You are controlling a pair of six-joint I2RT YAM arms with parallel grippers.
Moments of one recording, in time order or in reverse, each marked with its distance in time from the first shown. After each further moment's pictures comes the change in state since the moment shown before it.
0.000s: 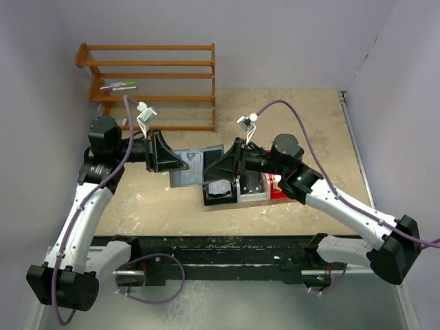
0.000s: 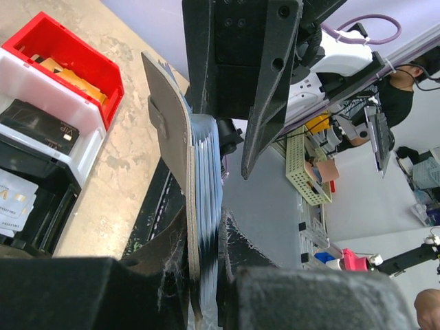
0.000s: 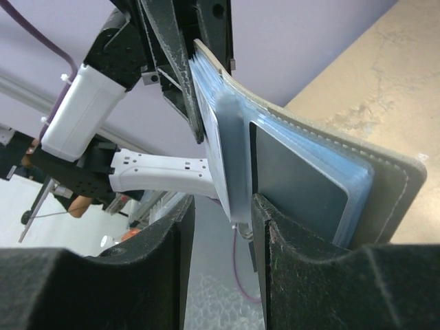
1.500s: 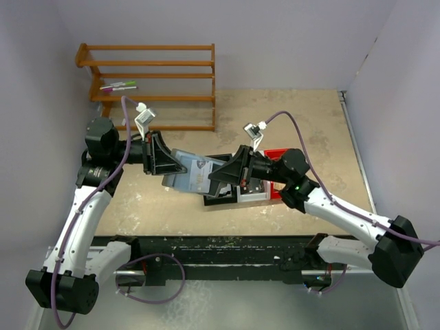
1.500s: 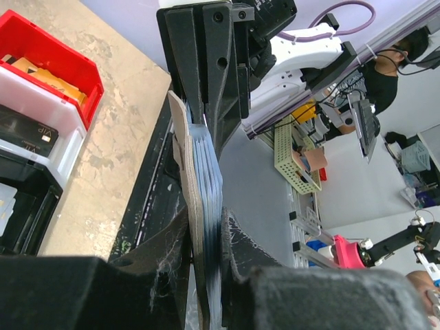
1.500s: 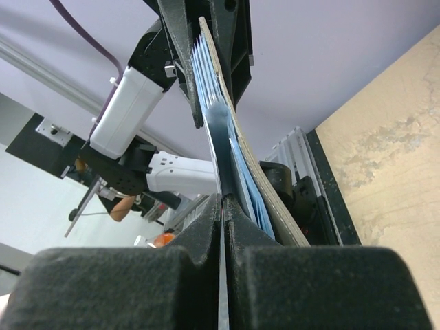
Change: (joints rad) left arm 0.001 -0.024 -0.002 0.050 0.059 -0.062; right arm -0.007 -0.015 -0.195 0.398 -0.051 0.206
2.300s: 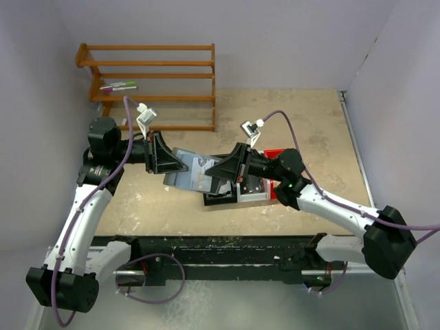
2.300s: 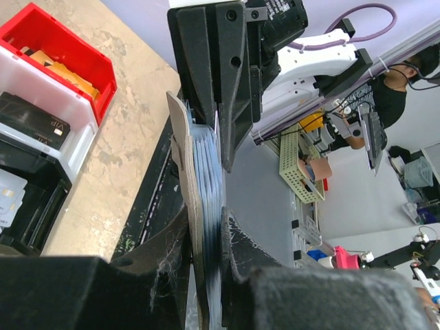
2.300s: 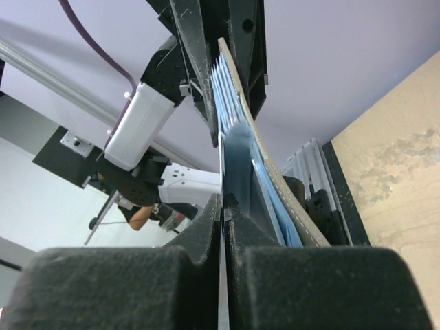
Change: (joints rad) left arm 0.000 0.010 0.000 -0.044 -0.048 0.036; right arm -0.007 0.085 -0.006 0.169 0.005 0.098
